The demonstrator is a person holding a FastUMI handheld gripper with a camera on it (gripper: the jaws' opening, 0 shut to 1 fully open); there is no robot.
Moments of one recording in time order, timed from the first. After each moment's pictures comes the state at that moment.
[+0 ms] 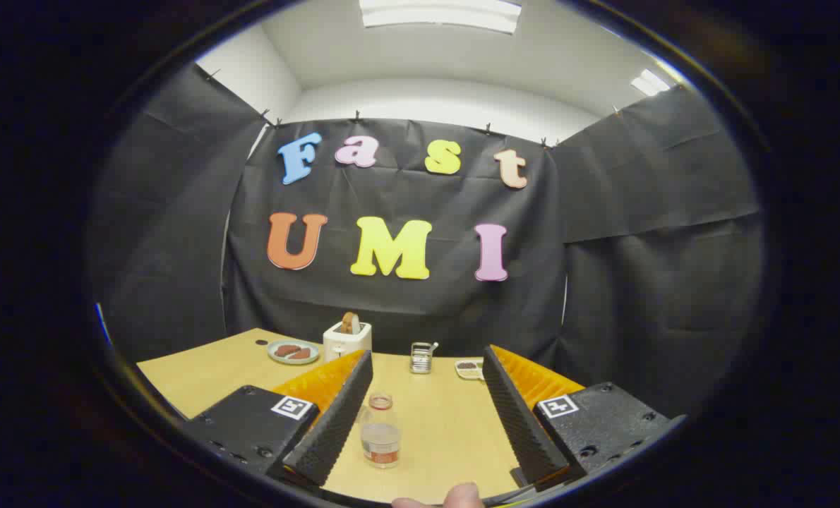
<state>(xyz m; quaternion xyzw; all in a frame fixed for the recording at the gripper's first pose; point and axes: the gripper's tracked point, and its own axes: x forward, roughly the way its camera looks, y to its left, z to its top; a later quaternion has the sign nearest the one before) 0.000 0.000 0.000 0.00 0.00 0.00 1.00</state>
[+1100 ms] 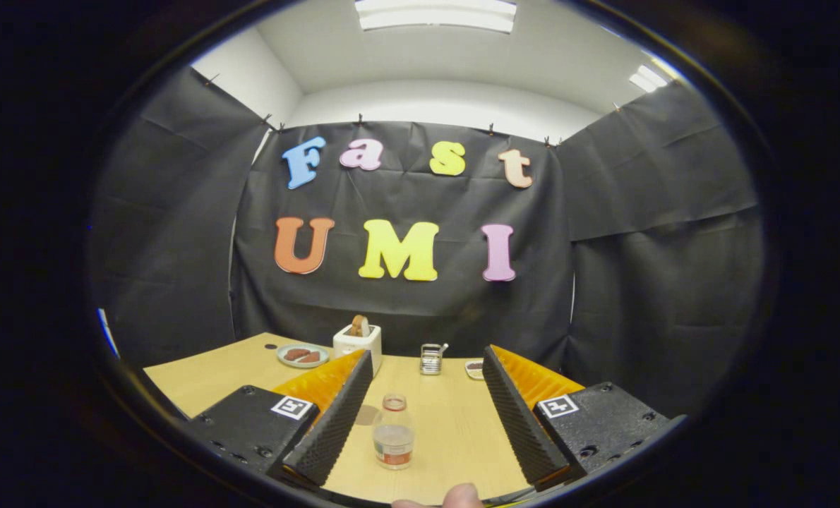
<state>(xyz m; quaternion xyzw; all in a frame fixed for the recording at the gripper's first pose) -0.001 0.011 0.001 0.01 0.00 0.01 1.00</state>
